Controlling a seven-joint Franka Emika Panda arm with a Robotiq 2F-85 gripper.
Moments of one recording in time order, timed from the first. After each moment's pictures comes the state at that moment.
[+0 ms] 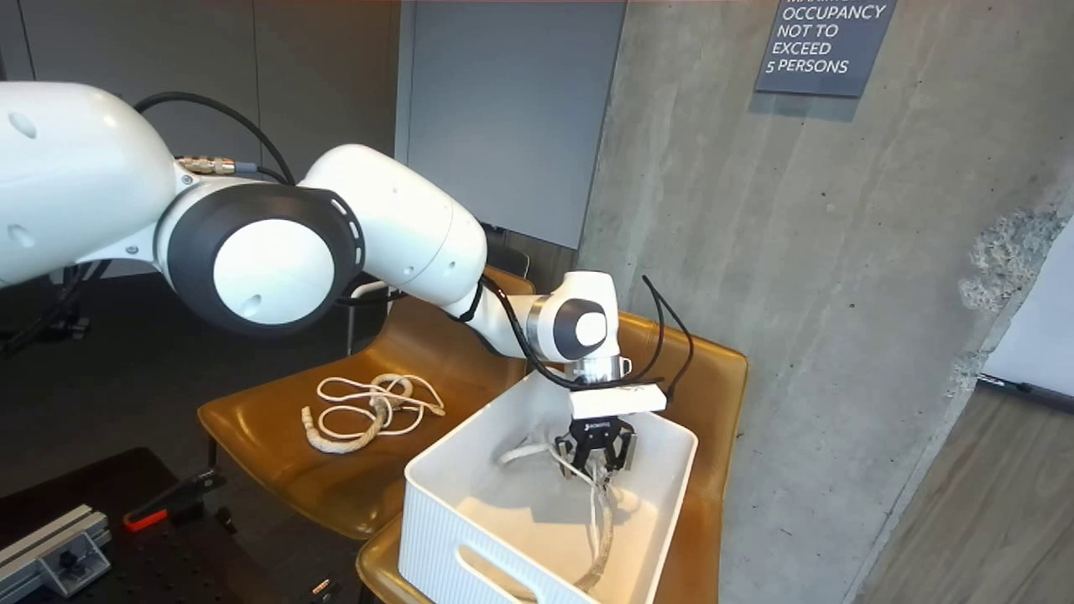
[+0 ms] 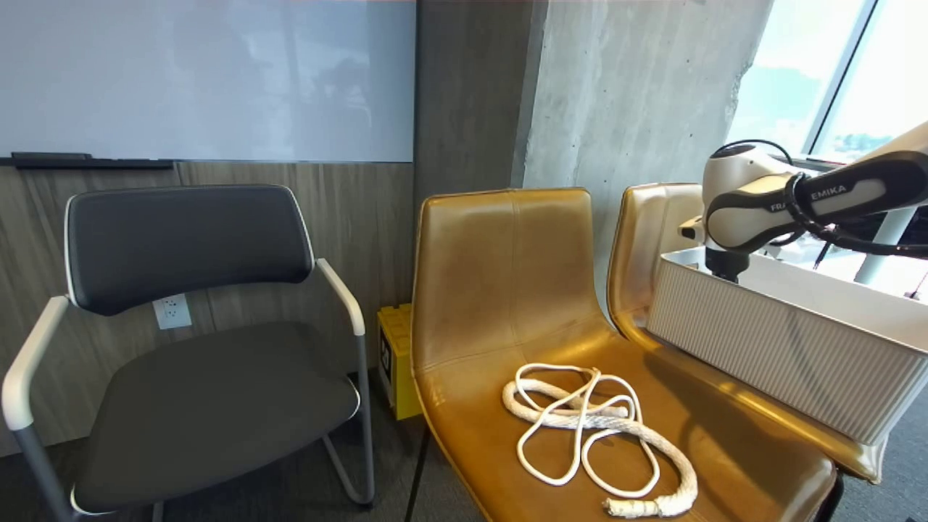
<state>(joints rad) -0.18 1.21 -0.15 -0.90 -0.26 2.07 -0.87</state>
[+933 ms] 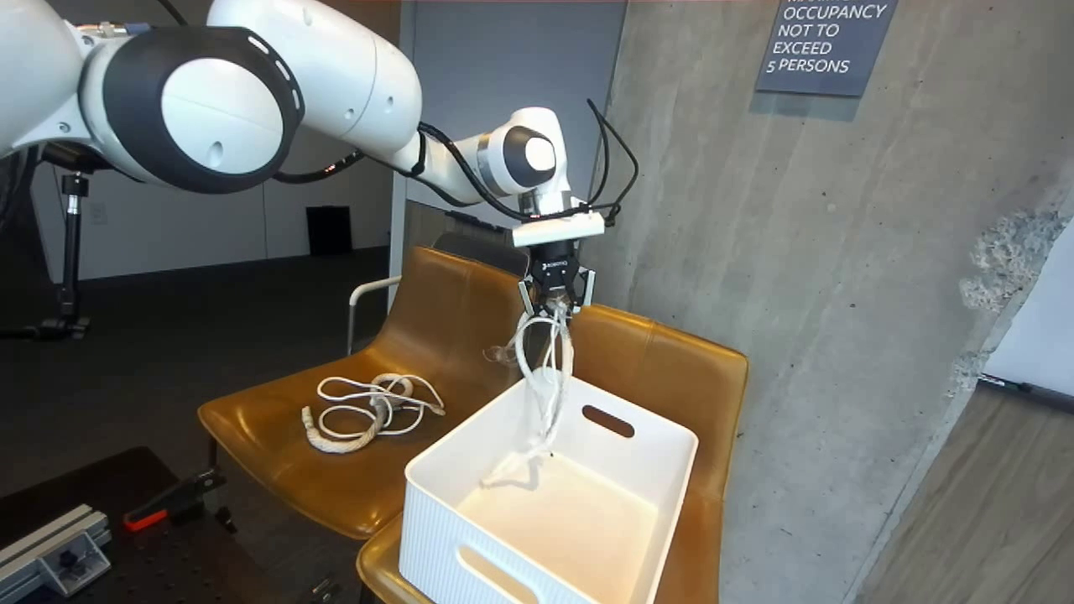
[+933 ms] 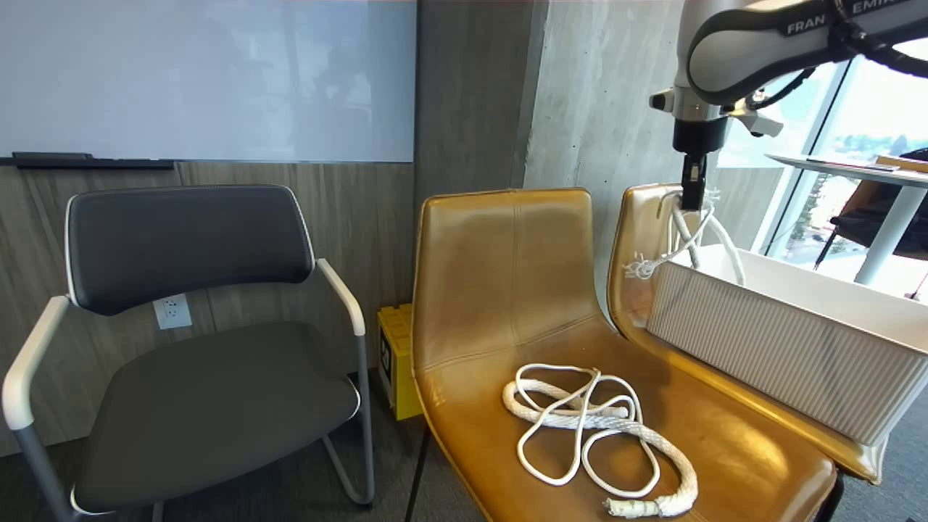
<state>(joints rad) 0.02 0.93 -0.14 -0.87 -0.26 1.85 -0.62</state>
